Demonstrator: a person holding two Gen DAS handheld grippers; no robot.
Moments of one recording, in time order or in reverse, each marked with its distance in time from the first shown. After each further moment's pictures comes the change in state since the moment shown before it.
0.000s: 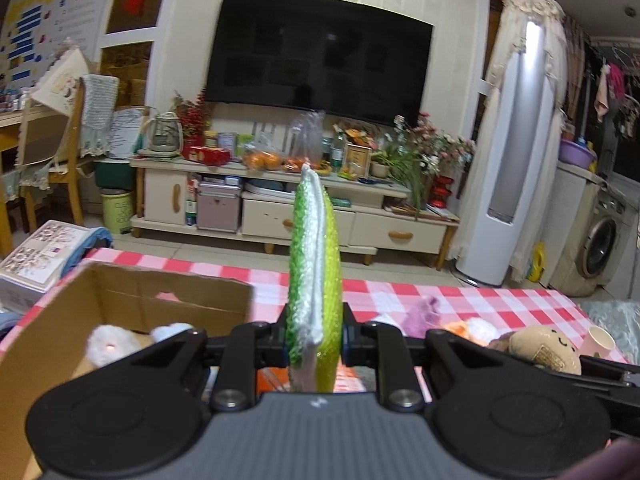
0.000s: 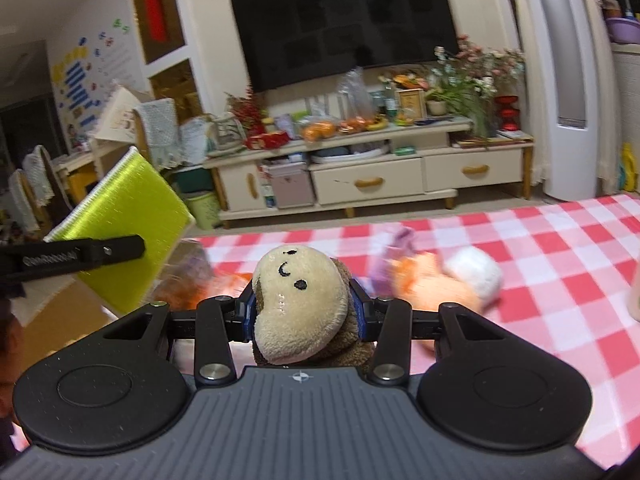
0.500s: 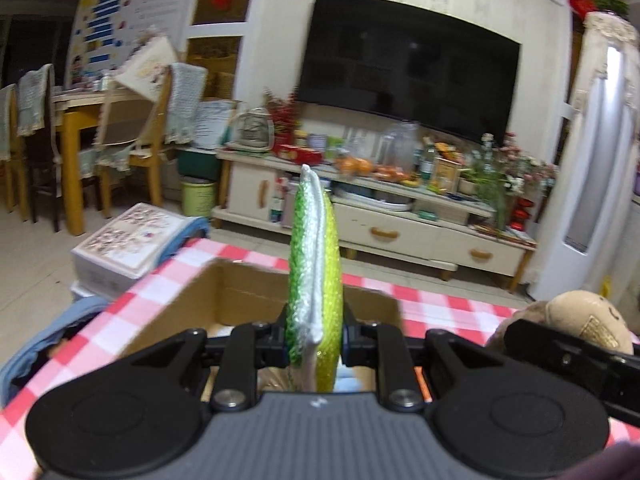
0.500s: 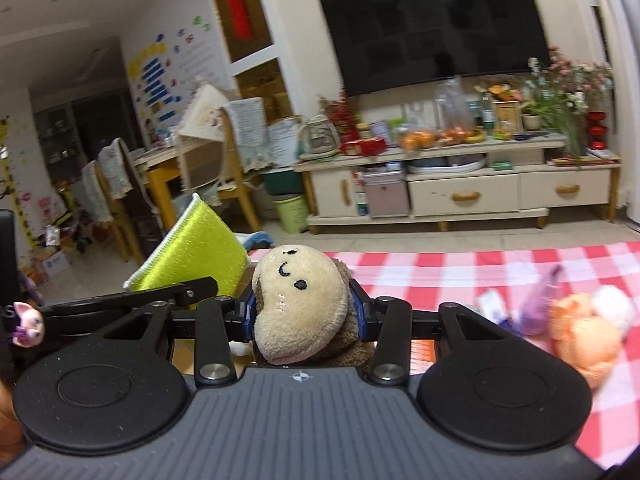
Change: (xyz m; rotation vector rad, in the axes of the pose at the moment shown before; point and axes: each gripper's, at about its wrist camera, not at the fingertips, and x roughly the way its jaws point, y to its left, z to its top) left arm -0.003 0.083 0.005 -0.104 -0.008 0.224; right arm 0.031 0.093 0.025 -0.069 -0.004 0.243
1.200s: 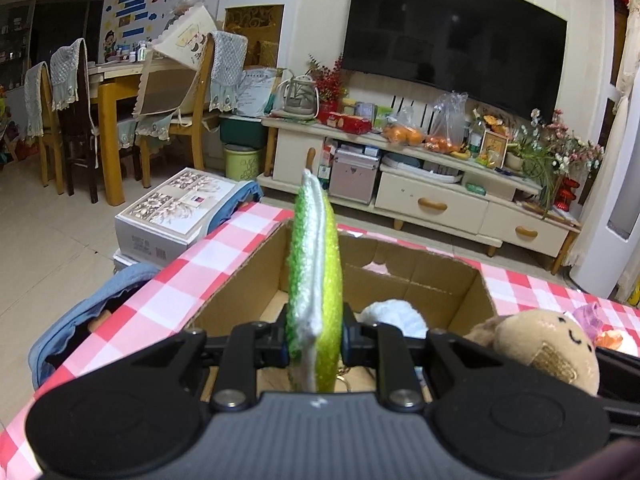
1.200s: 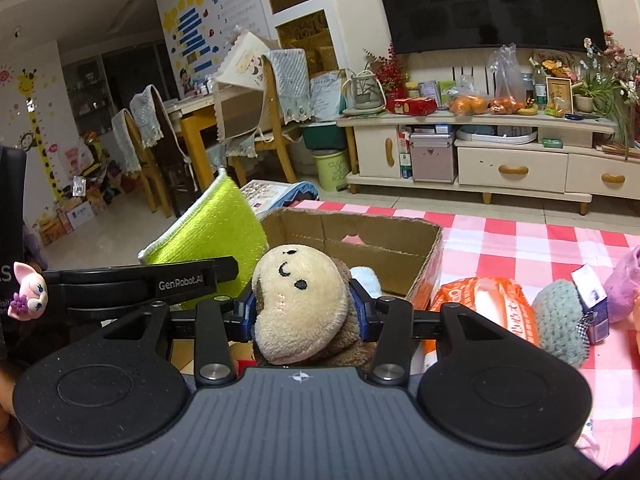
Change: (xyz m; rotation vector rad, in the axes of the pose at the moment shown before) left arm 0.018 0.033 -0.007 -0.020 0.102 0.121; right arm 0.050 0.049 -0.018 -0.072 0.137 0.097
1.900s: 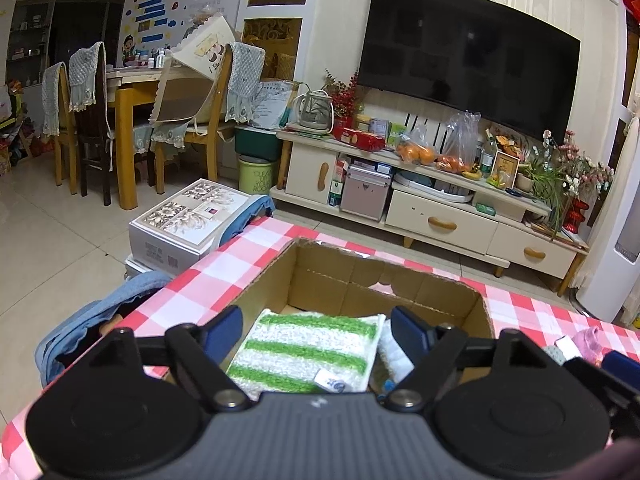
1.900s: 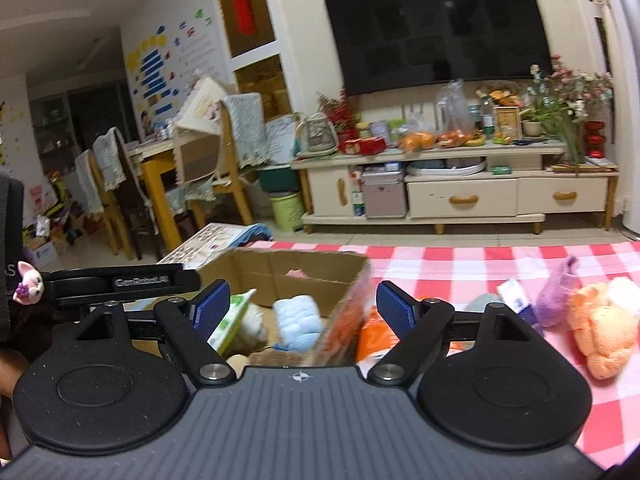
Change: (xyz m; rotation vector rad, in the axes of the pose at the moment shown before) left arm -0.013 0.000 0.006 -0.044 -0.049 0.024; right arm -0.058 -0.022 -0.006 0.039 -0.133 -0.123
